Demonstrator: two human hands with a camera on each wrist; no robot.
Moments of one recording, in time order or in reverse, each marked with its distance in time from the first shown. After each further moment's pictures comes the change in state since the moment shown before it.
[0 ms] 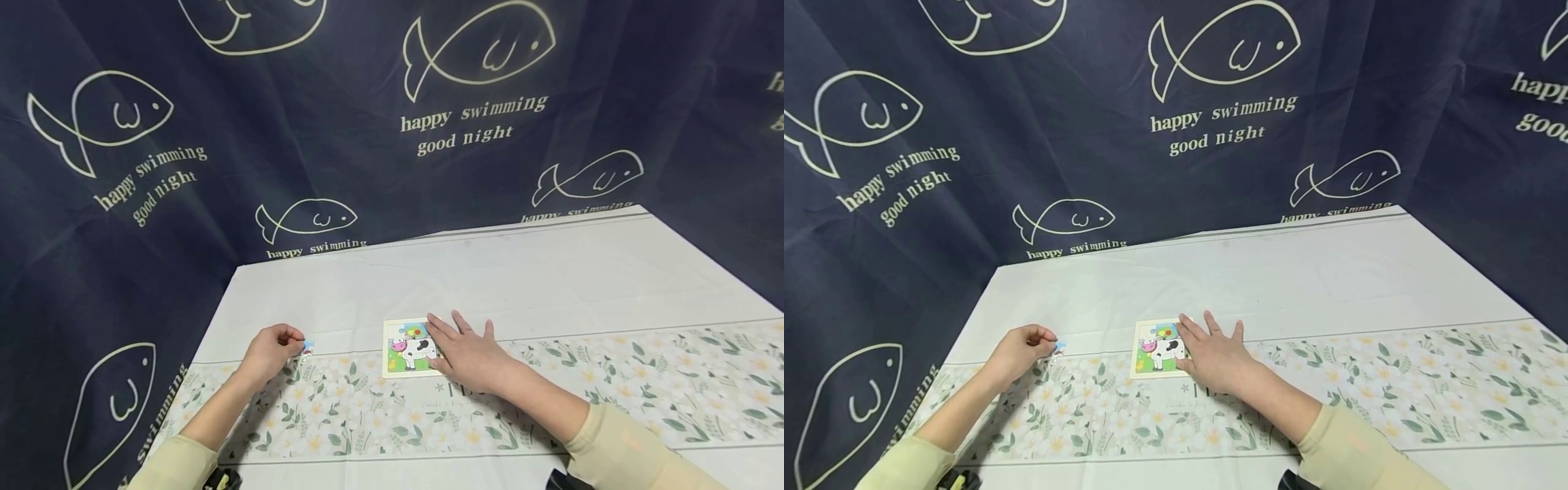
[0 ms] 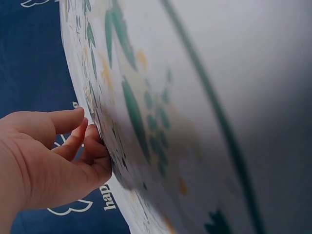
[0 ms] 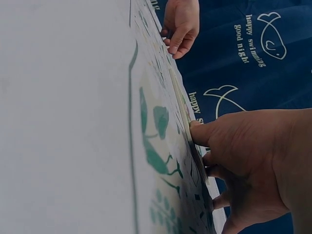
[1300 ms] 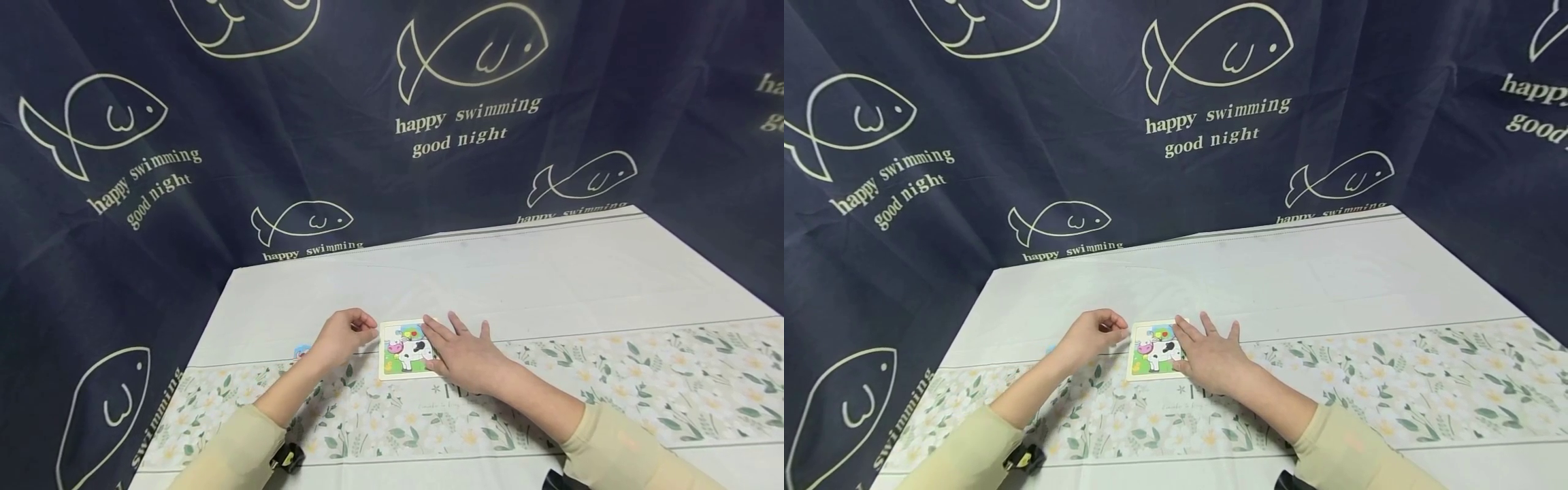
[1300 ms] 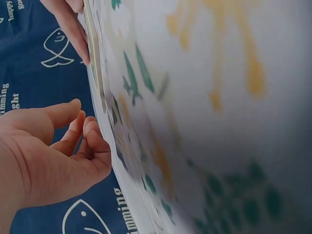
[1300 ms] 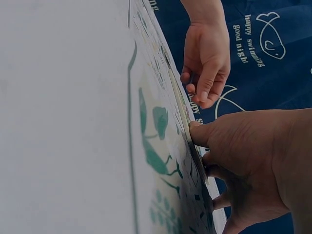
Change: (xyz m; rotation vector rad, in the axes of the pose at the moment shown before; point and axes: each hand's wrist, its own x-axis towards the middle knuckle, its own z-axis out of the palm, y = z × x) left_hand 0.015 0.084 0.082 -0.059 -0.128 0.196; right_hand 0.001 0.000 -0.001 -0.007 -0.006 0.002
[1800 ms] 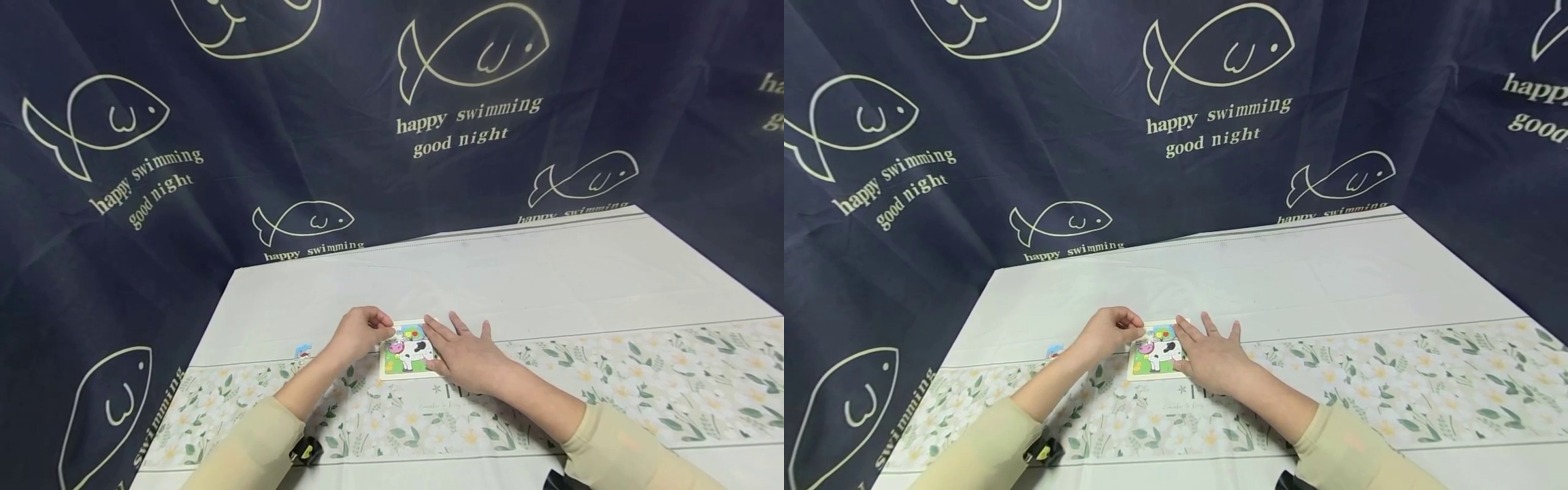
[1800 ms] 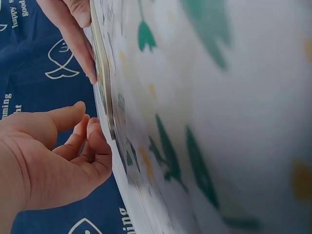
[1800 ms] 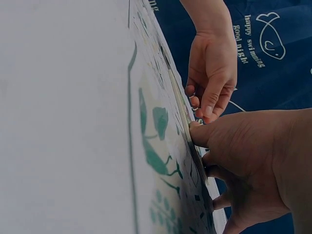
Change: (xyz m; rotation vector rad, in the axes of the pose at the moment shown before) left_hand 0.012 0.014 0.018 0.014 -0.028 -0.025; right_hand 0.001 0.000 0.000 -0.018 -0.010 0.010
